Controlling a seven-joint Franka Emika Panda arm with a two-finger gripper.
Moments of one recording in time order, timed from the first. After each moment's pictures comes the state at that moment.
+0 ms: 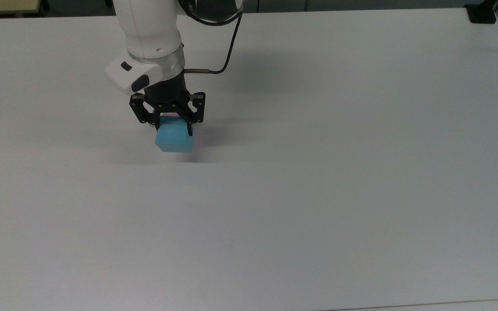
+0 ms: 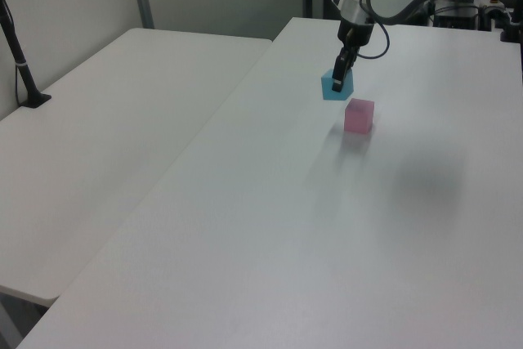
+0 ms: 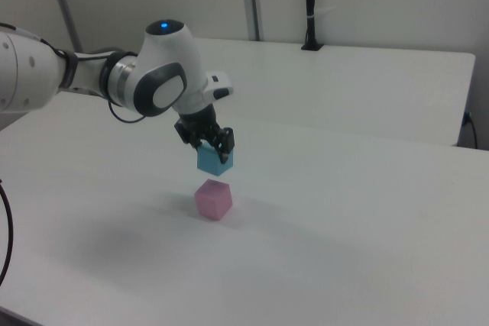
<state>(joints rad) 0.29 0.26 -0.38 -1.86 0.17 2.30 -0.20</state>
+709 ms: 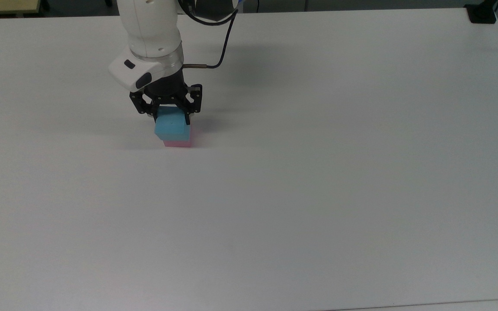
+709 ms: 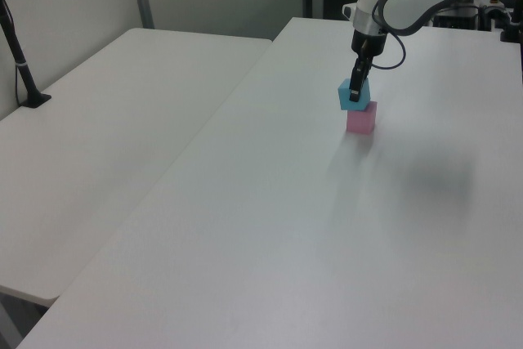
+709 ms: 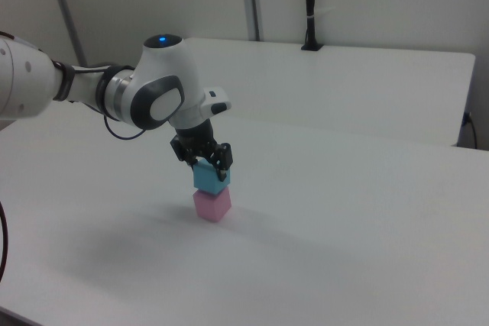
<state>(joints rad) 0.29 0.21 -0.39 -1.96 0.10 2.30 -0.21</state>
